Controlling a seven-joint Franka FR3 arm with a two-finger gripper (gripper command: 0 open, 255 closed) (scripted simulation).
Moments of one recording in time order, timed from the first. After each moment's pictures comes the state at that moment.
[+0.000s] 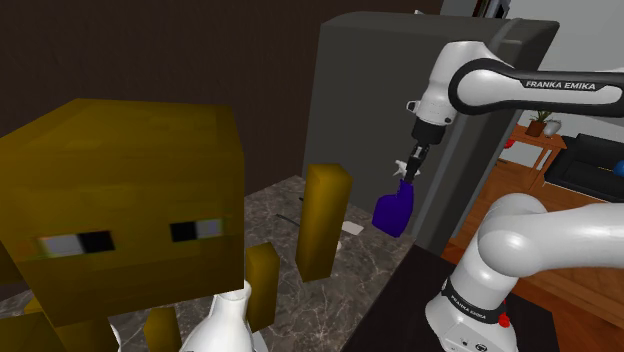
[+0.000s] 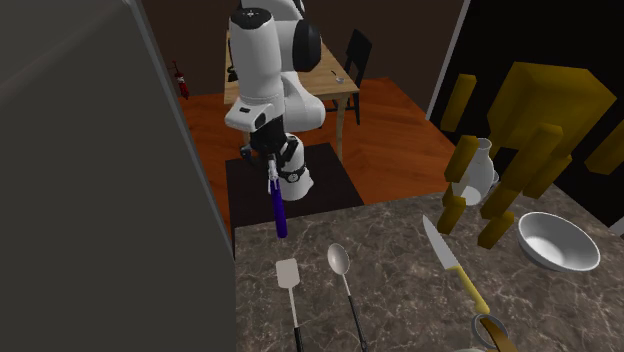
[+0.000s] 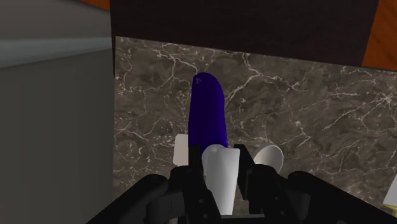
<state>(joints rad) -0.13 -1.05 -0.16 -2.75 -0.13 1.74 -0.24</state>
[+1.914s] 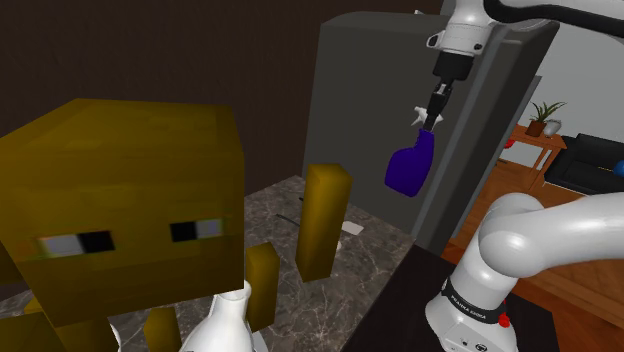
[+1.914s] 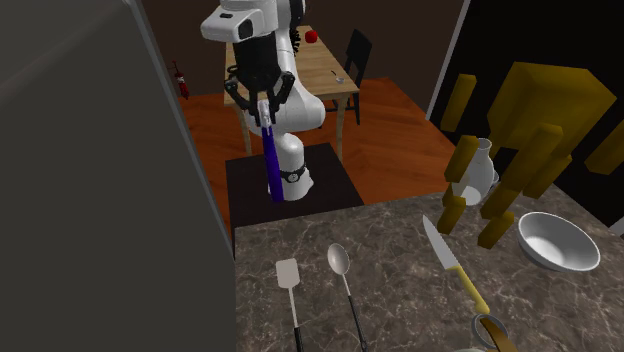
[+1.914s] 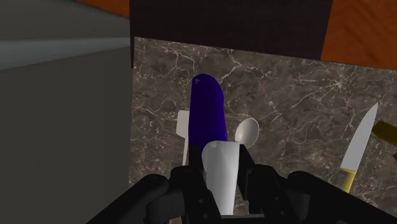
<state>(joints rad) -0.11 -0.92 -0.12 -2.29 -0.09 1.41 -0.25</state>
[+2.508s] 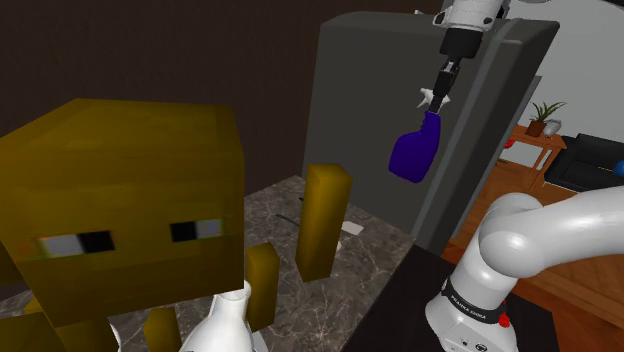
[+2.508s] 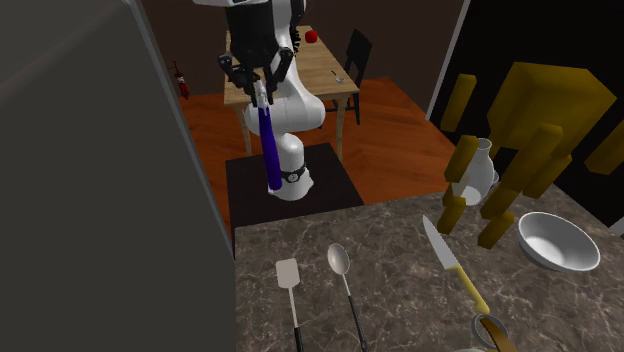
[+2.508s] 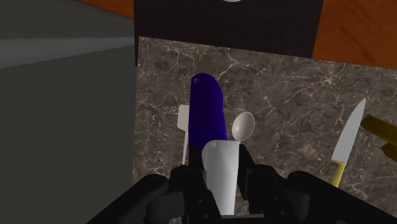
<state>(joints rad) -0.10 -0.86 -0.12 -2.13 -0.09 1.32 -0.25</state>
